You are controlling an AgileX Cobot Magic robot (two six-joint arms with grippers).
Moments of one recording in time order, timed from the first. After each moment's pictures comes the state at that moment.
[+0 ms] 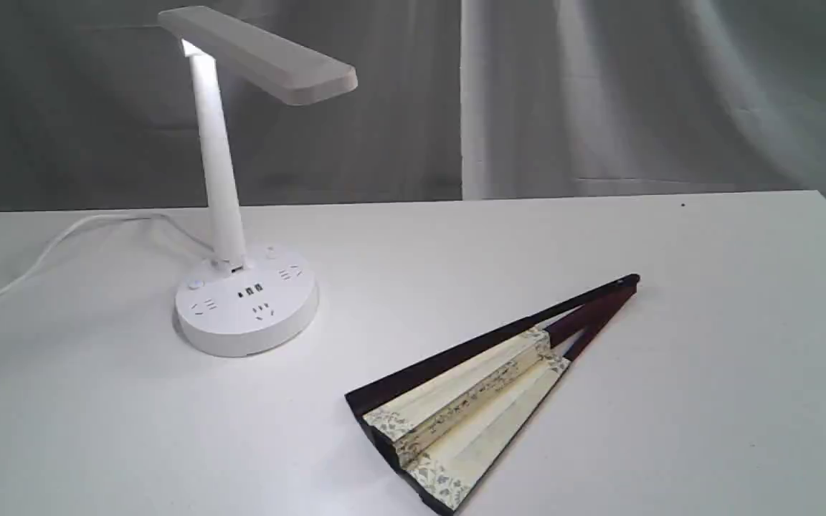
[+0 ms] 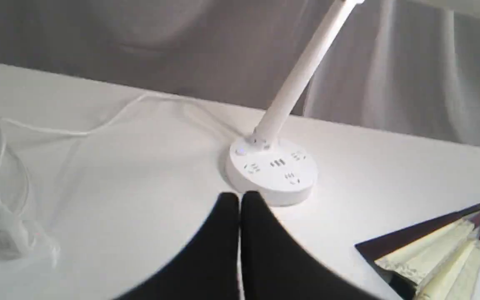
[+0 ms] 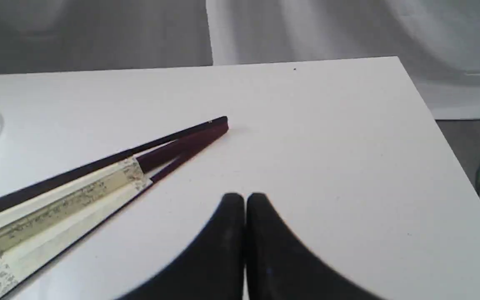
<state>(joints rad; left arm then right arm) -0.01 0.19 -0.54 -0.10 0.74 -0.15 -0.01 0.34 -0.38 0.09 0.49 -0.05</state>
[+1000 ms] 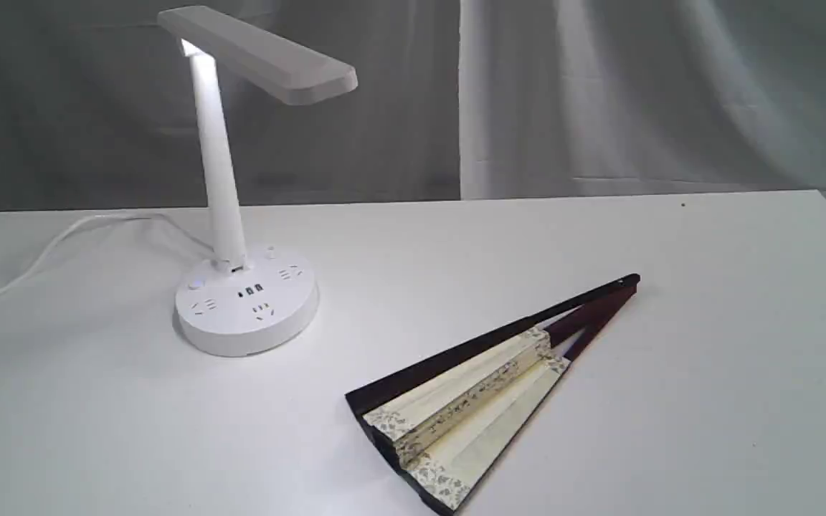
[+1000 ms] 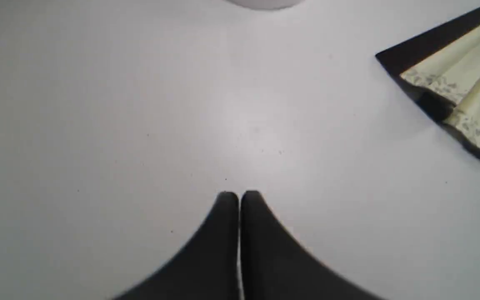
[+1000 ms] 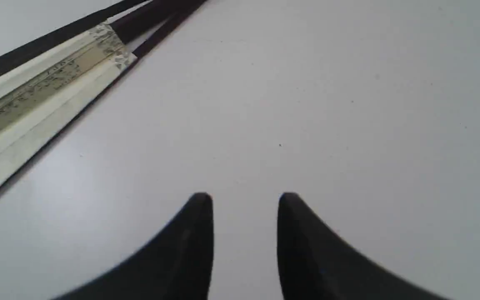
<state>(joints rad) -0.01 0.84 -0.54 -0.34 0.69 0.18 -0.01 0.88 -0.52 0.18 0.53 -0.13</state>
